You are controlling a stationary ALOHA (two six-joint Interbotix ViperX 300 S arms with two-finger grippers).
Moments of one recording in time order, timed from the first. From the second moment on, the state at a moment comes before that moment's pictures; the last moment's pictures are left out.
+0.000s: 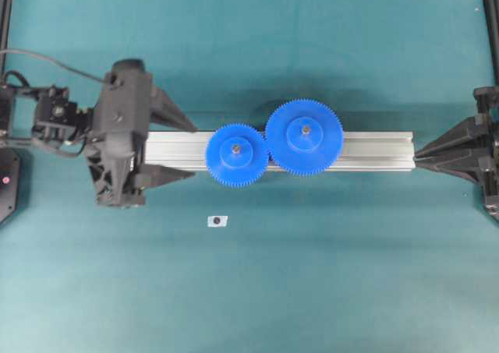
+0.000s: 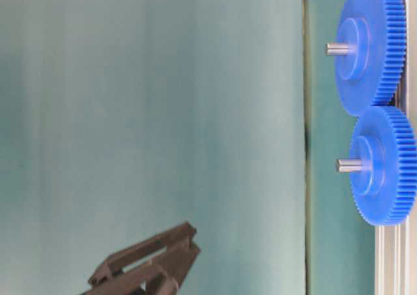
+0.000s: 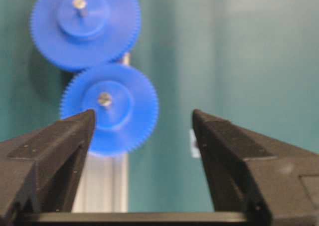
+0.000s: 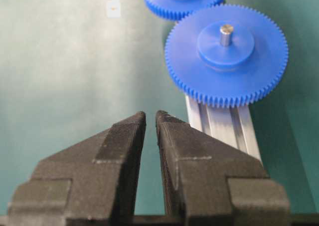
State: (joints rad) left arm -0.01 -0.42 0.71 0.02 0.16 0.03; right arm 0.00 -1.07 1.26 0.03 0.29 0.14
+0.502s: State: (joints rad) left arm -0.02 -0.42 0.73 0.02 0.13 0.03; right arm 0.00 -1.08 1.26 0.02 0.29 0.14
